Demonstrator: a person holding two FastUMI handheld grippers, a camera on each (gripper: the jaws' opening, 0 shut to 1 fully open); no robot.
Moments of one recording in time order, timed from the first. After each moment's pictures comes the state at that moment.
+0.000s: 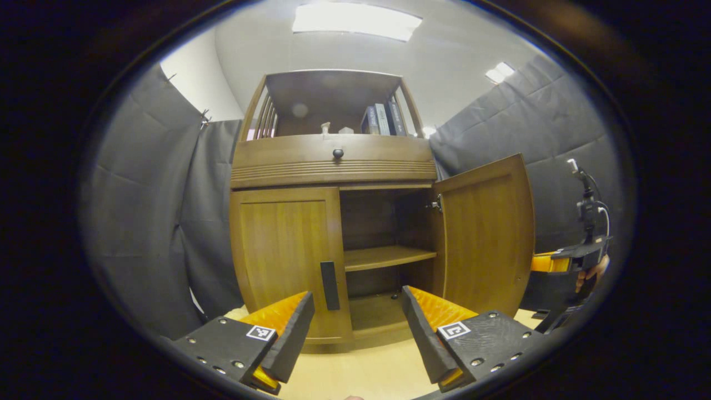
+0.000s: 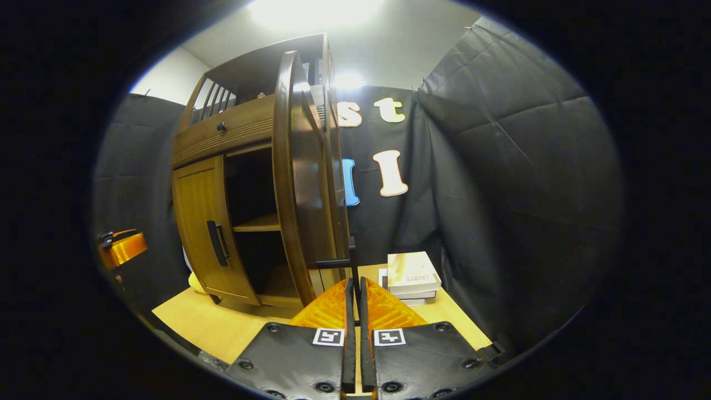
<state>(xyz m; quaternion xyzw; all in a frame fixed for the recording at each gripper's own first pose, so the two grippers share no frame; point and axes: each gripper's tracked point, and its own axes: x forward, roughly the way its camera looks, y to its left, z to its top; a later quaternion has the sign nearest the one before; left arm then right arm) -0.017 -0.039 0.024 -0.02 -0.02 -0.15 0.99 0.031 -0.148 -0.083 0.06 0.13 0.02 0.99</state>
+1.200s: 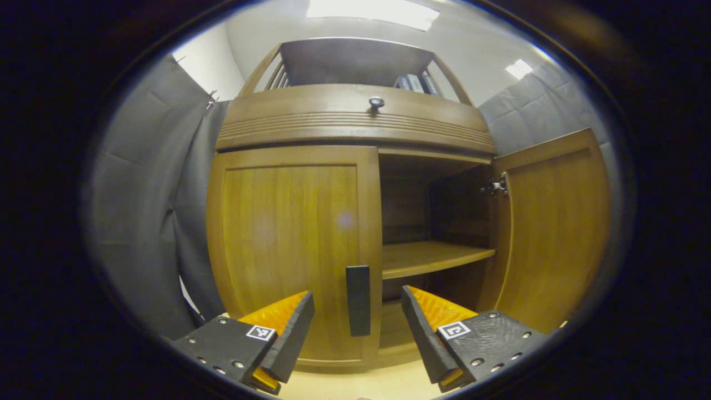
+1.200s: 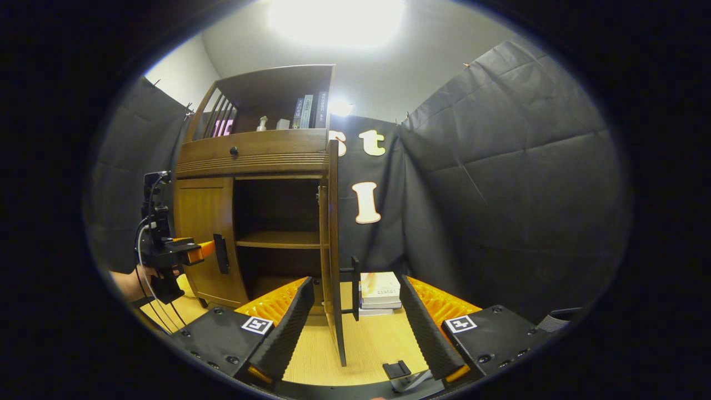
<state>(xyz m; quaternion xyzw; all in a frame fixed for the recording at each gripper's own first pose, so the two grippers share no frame) 0.015 -0.034 0.006 -0.05 0.01 -0.12 0.99 -0.068 -0.144 -0.019 0.01 0.07 -0.06 1.00</state>
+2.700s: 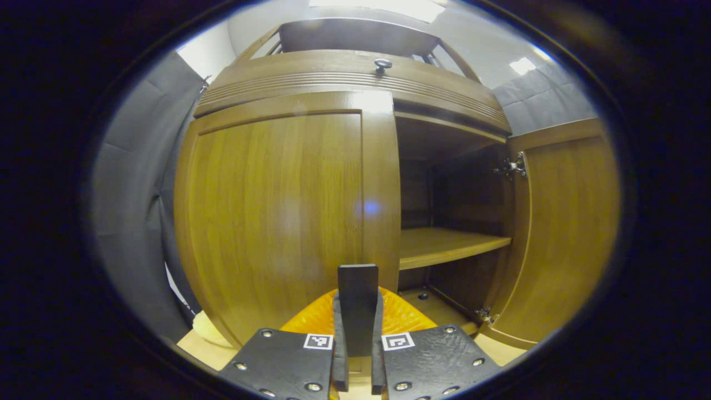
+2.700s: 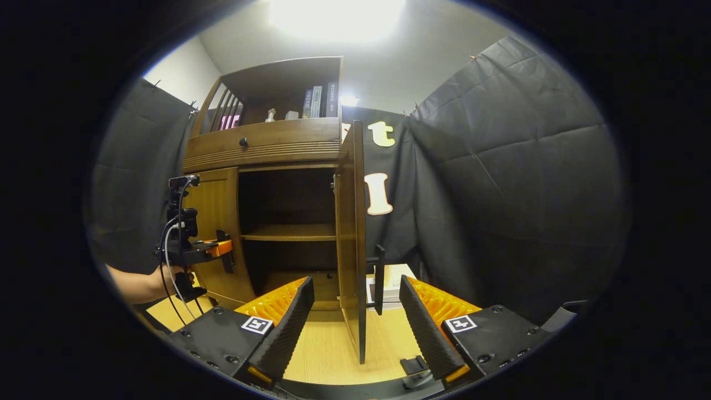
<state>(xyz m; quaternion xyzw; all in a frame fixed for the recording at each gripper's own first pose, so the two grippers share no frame) -0.005 -0.036 -0.004 -0.05 0.05 -0.15 0.99 -0.055 -0.110 -0.041 0.03 0.08 -0.03 1.00</state>
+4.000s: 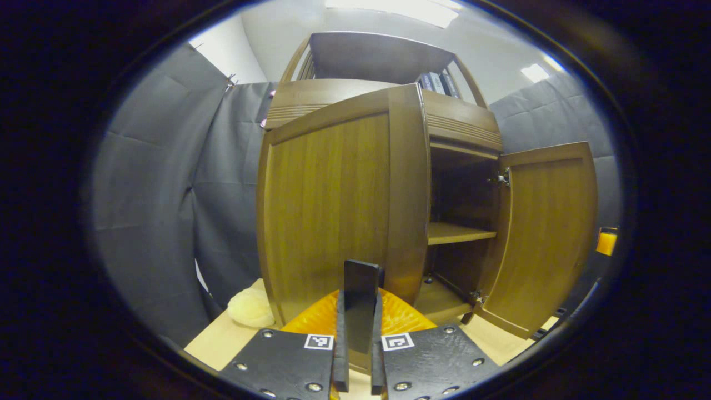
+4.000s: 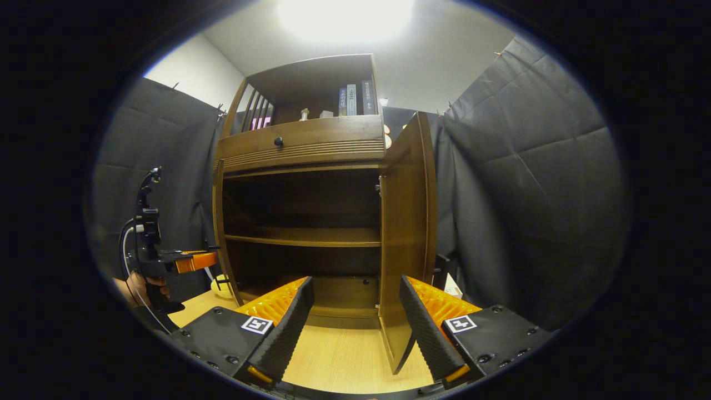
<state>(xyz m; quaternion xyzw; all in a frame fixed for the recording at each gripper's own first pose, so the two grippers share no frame) -0.089 0.026 -0.005 -0.06 0.06 -0.12 0.99 -0.019 -0.049 -0.040 0.03 0.08 0.06 0.99</state>
